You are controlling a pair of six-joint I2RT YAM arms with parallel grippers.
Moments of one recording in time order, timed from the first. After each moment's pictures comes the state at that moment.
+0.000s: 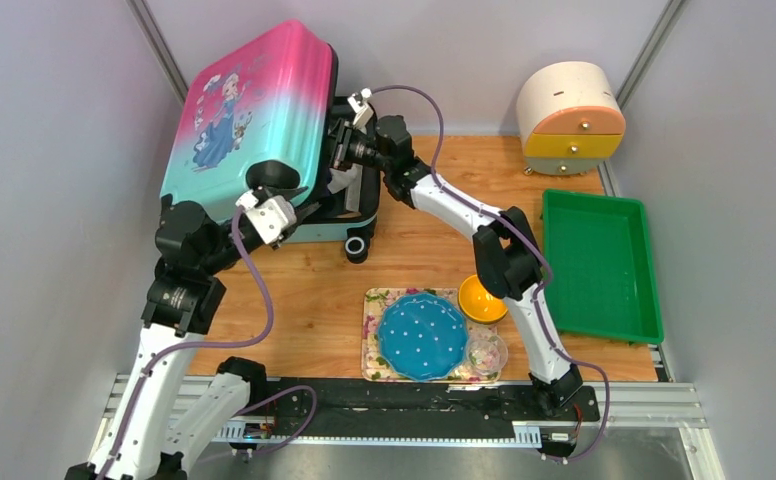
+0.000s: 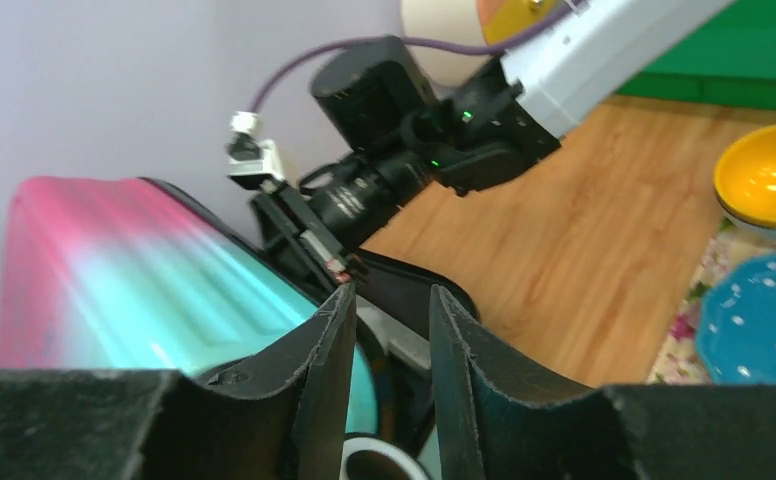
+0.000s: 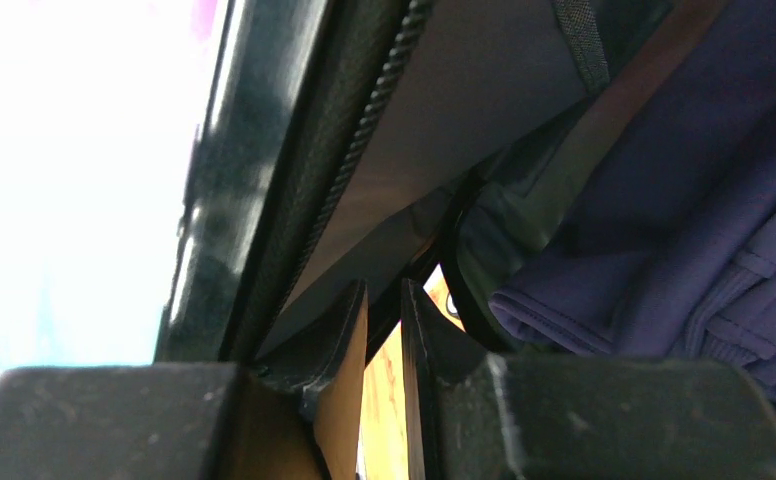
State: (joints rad) left arm -0.24 0.75 1.02 -0.22 0.64 0.51; right arm 0.67 2.32 2.02 0.40 -0.58 1.00
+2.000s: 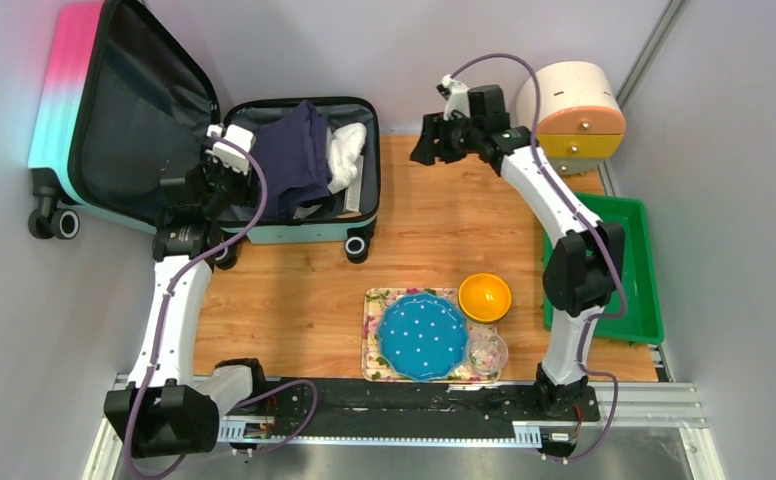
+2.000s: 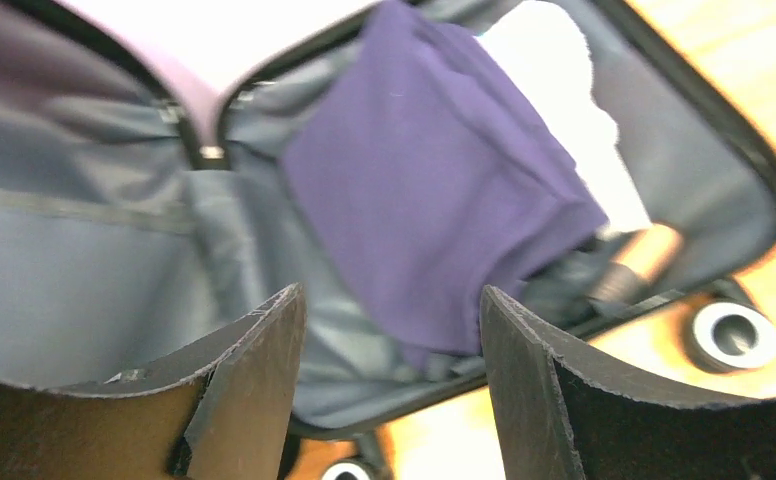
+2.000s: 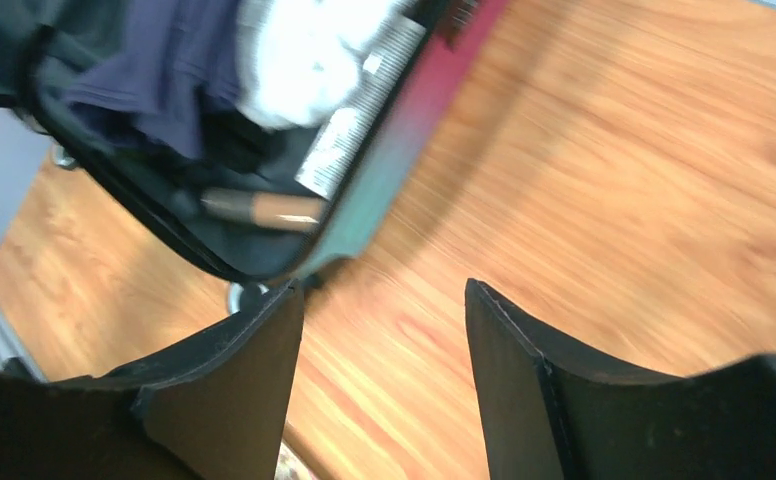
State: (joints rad) left arm 0.09 1.07 1.07 -0.22 0.25 0.39; right arm 0.36 1.96 1.88 -0.47 -0.47 0.18
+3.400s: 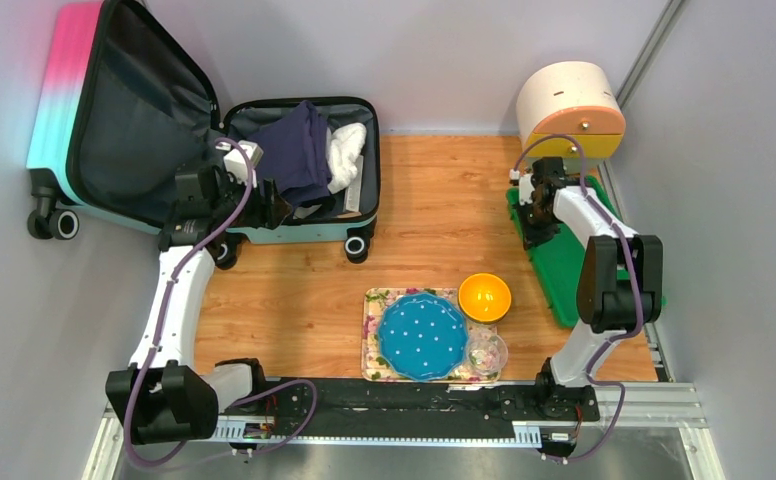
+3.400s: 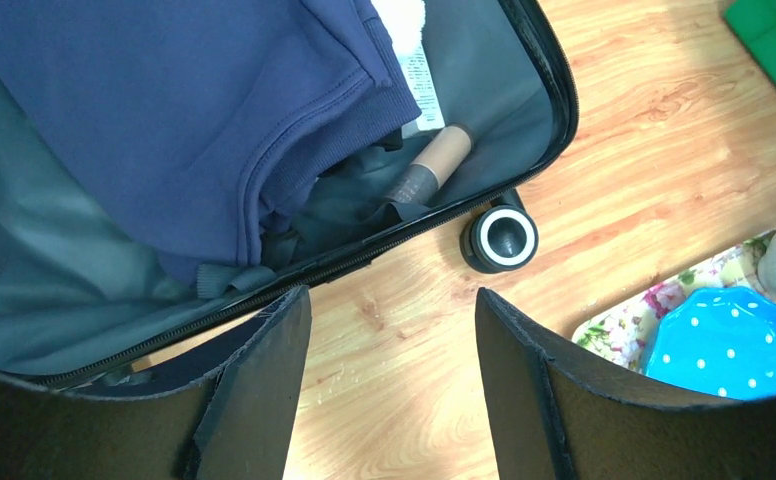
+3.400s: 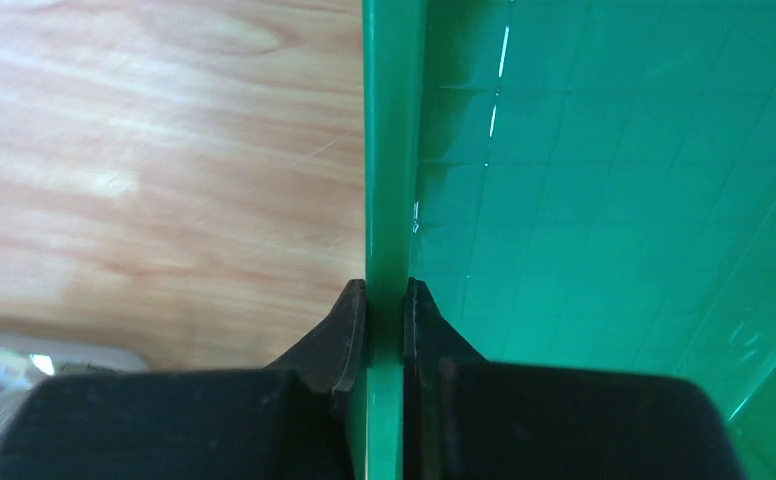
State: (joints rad) left arm 0.09 1.14 1.06 -0.48 0.53 0.10; right arm 0.00 1.76 1.27 -0.76 -0.02 -0.21
